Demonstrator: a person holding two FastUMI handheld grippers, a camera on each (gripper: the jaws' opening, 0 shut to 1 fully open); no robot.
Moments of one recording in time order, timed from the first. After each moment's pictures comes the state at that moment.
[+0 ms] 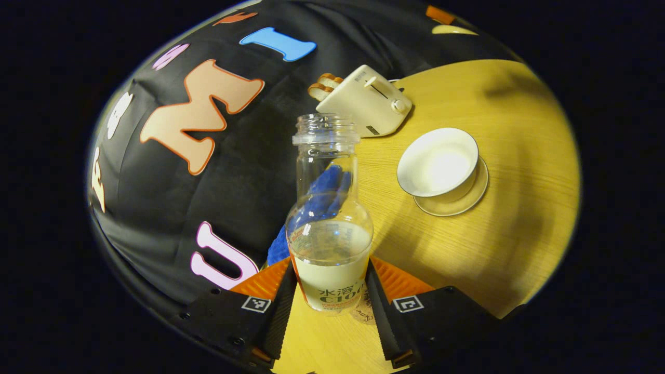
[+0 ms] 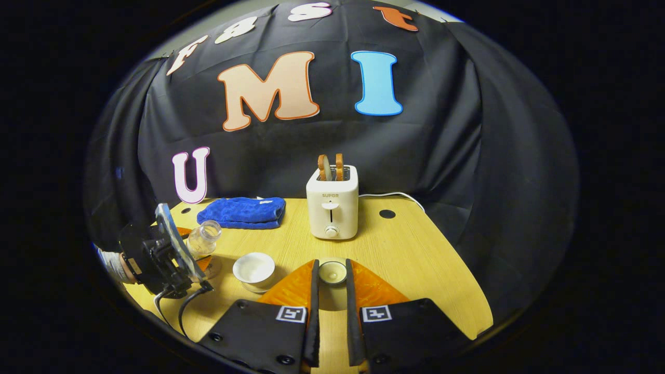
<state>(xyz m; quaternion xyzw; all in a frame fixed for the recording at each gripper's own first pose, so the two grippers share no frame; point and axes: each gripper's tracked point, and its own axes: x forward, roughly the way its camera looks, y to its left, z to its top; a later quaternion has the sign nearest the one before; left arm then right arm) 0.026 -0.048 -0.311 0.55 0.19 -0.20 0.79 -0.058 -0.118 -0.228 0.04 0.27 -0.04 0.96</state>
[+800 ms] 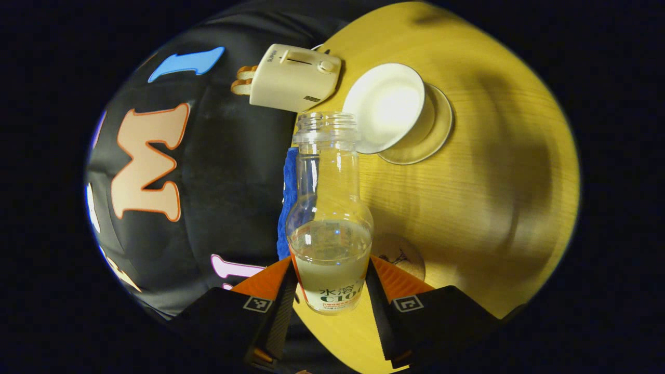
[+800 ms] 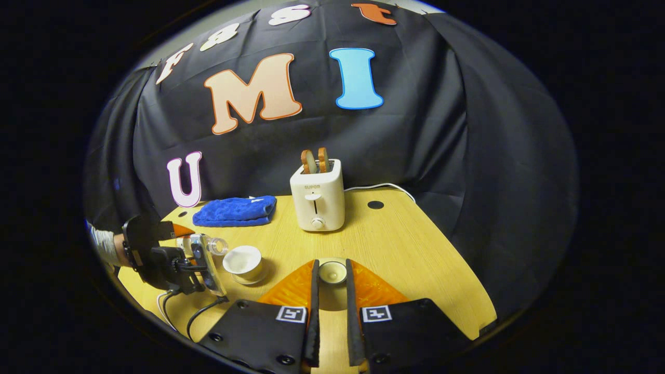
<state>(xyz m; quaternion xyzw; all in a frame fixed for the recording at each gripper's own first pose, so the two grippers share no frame) 0.028 -0.033 -0.323 0.71 0.24 -0.22 0.62 -0.086 -0.151 -0.247 0.07 0.28 -0.06 0.96</state>
